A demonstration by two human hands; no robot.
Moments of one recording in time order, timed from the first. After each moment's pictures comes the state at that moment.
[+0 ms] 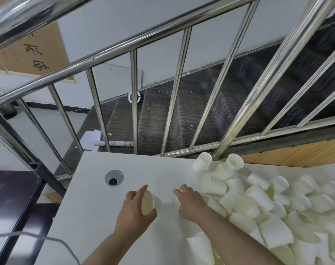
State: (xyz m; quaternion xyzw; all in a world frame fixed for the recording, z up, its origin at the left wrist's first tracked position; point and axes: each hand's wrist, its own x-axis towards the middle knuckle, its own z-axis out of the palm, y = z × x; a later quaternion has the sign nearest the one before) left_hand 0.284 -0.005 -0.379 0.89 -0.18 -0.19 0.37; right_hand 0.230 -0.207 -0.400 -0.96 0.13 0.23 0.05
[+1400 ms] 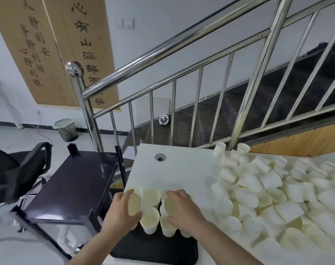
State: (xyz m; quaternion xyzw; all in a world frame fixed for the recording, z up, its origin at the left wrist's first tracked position) left_hand 0.115 0.267 -0.302 0.93 -0.15 -0.08 0.32; right_hand 0.038 0.064 -0.299 -0.95 0.10 0.05 0.28
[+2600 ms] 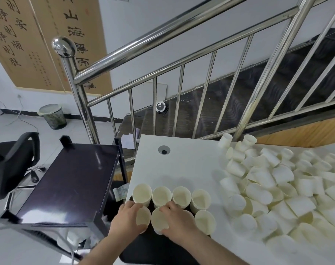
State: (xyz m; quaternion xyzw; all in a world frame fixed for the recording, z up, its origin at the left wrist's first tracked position) left_hand 0.168 0.290 -0.367 0.94 -0.25 -0.15 0.18; right_hand 0.085 0.118 -0.353 -0.98 0.07 0.14 0.14
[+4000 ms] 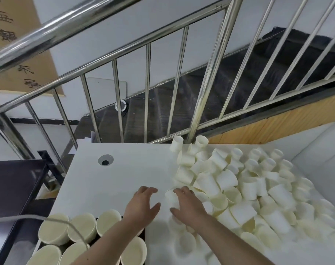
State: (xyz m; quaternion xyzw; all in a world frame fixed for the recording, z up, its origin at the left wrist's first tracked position) left_hand 0.138 0.015 -0.346 0.88 -0.34 -0.15 0.31; right_hand 0.042 -0.137 -0.337 -0.95 0.25 0.11 0.16
